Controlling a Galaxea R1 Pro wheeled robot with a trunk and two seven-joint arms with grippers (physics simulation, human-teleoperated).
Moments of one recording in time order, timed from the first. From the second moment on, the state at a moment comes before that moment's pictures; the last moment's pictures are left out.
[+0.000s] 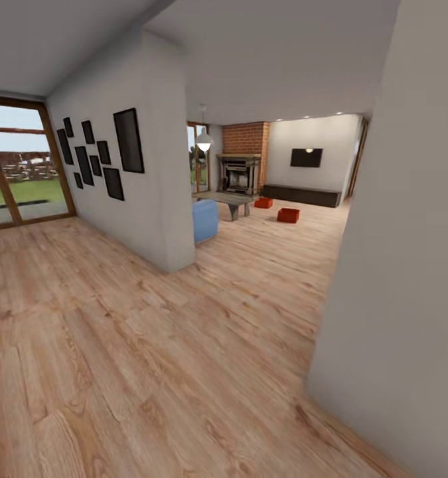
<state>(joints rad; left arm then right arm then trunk) 0.00 0.01 0.01 -0.08 0.29 -0.02 0.00 -0.12 -0.05 0.15 0.03 0.07 -0.21 -0.09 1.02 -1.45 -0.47</state>
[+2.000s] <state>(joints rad) 0.00 0.01 0.01 -0.08 0.29 -0.01 0.00 -0.12 -0.05 0.17 0.03 0.08 -0.21 -0.08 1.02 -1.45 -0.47</state>
